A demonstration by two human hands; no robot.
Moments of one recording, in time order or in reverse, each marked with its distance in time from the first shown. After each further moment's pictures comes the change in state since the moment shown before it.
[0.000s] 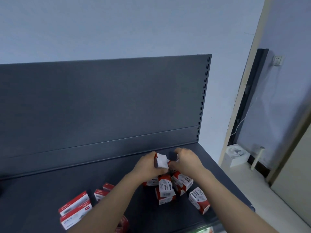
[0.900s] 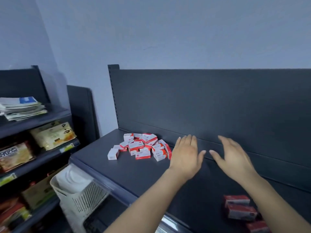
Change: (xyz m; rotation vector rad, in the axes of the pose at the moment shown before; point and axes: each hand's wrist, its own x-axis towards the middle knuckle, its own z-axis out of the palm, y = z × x) left_hand -0.223 -0.173 -0.186 0.525 0.699 -0.294; right_hand -0.050 -0.333 0.069 0.115 0.068 -0.616
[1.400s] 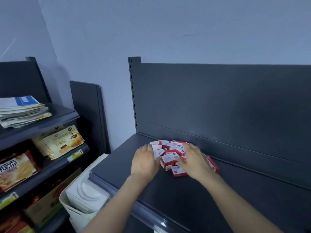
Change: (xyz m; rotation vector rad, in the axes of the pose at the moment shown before) left_hand -0.009 -0.292 -0.032 0.038 -0.136 -0.368; right_hand 0.101 -0.205 0.167 0.014 -0.221 -0.067
